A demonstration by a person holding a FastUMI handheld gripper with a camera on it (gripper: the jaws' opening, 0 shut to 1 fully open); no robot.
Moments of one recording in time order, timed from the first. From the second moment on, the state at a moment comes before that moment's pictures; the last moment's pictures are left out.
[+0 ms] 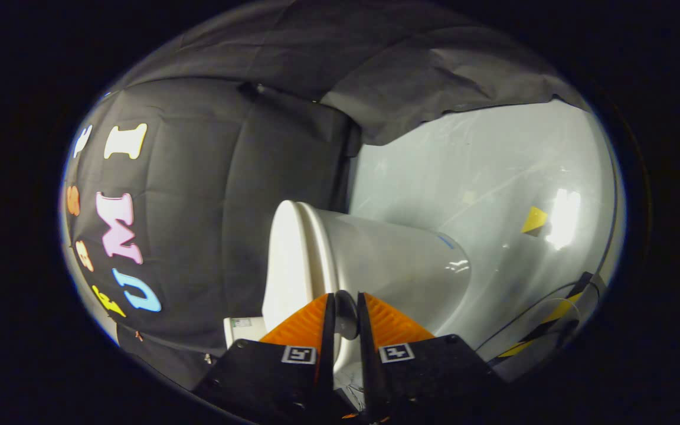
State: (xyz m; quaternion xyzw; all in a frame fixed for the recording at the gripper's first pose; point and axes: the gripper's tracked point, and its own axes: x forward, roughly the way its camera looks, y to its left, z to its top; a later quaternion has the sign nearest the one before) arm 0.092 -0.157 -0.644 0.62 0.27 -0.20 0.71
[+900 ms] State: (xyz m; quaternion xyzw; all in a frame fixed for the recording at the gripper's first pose) arm 0.112 -0.148 -0.564 0.54 0.24 -0.18 0.79
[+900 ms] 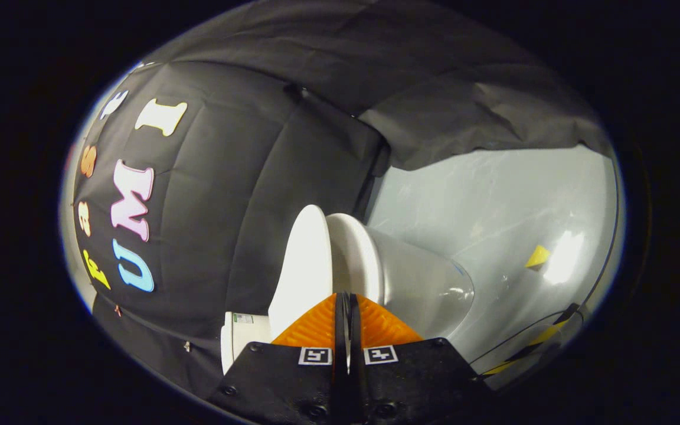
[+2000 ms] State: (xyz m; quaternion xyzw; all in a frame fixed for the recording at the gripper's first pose) arm 0.163 0.051 -0.310 0.17 0.20 -0.09 0.96
